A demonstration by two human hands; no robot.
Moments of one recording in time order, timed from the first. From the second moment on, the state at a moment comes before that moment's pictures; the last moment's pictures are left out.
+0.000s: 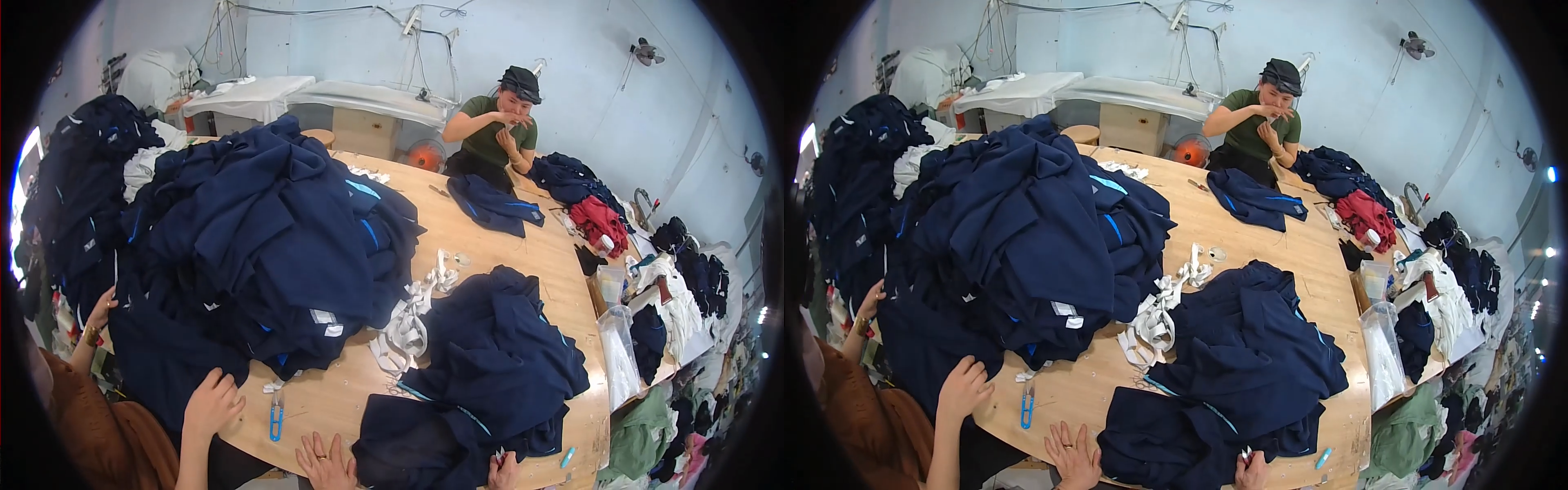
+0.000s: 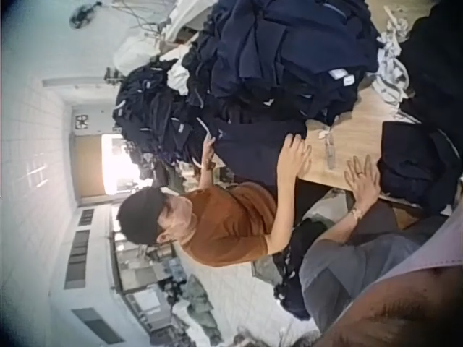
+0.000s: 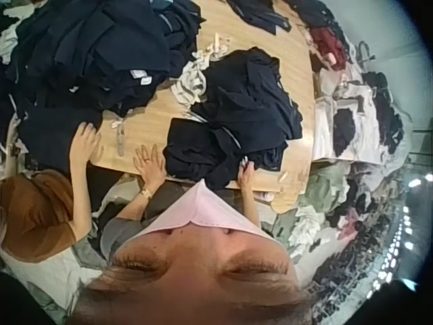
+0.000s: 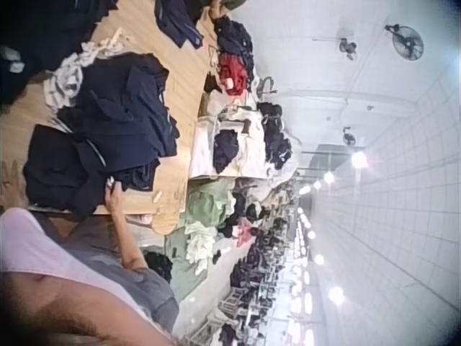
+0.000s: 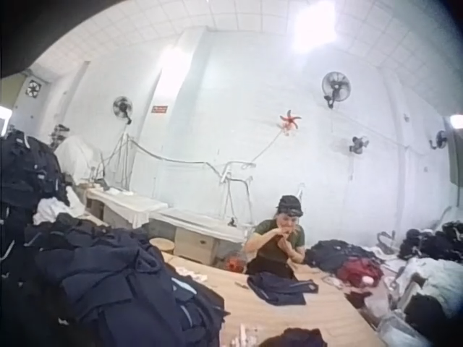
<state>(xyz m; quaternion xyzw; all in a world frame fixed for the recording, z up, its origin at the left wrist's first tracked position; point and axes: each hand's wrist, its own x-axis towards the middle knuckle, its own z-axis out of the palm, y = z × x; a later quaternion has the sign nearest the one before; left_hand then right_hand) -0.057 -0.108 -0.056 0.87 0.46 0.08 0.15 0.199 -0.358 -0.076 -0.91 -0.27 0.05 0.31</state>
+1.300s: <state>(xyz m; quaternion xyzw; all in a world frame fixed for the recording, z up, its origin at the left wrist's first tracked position) 0.028 -0.097 0.102 0.83 0.26 0.40 0.29 0.181 -0.327 -0.073 -0.77 -0.14 -0.10 0.61</state>
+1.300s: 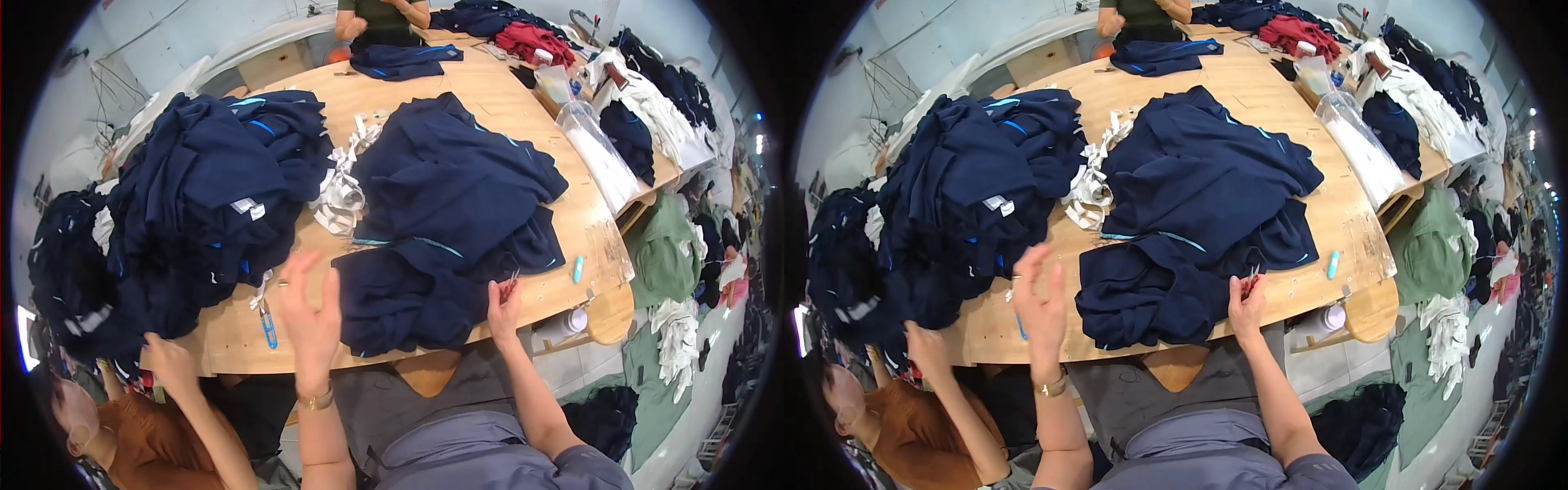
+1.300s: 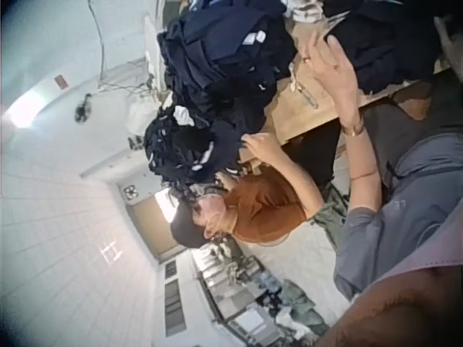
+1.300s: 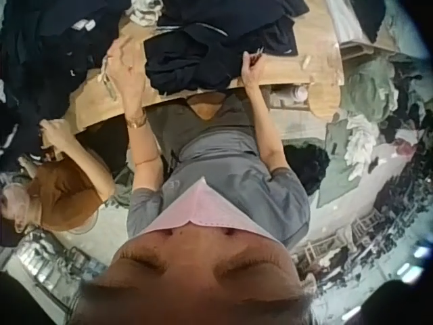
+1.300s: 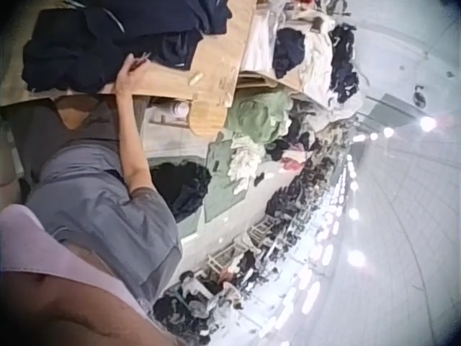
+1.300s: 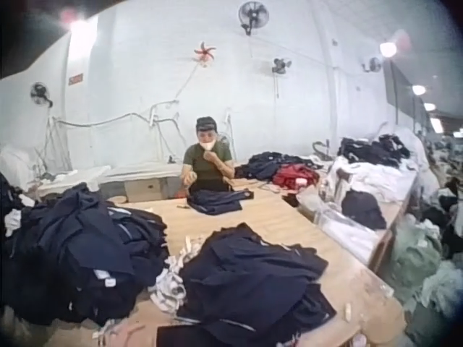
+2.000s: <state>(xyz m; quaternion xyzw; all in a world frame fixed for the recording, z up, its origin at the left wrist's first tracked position) 0.077 -0.167 0.002 0.88 0.25 0.09 0.40 0.138 -0.283 -0.029 -0.68 -0.18 0.06 0.71</state>
